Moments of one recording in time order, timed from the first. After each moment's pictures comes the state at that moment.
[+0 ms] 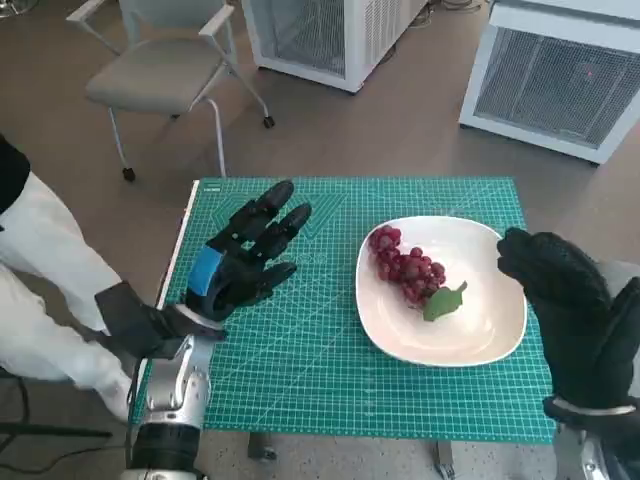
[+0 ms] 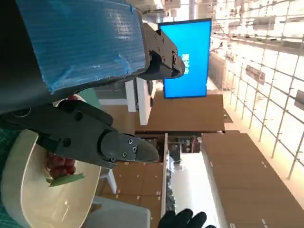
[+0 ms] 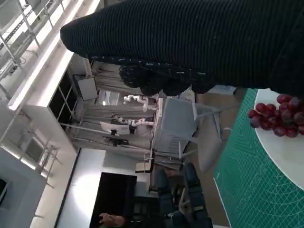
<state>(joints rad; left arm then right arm) -0.55 0.14 0.19 0.49 -0.37 -0.26 -0.62 -0.18 -0.18 -0.20 -0.23 0.37 -0.11 0.28</state>
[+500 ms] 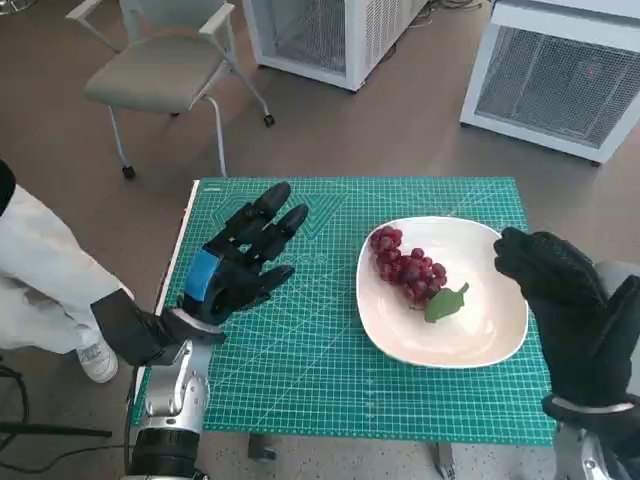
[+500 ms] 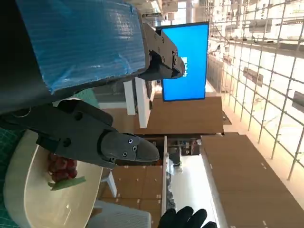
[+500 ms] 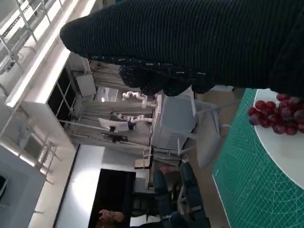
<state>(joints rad) -0.53 0.14 0.19 0.49 -0.37 -0.28 -0.62 -0.19 -0.18 -0.20 -0.21 0.38 -0.11 0.30</state>
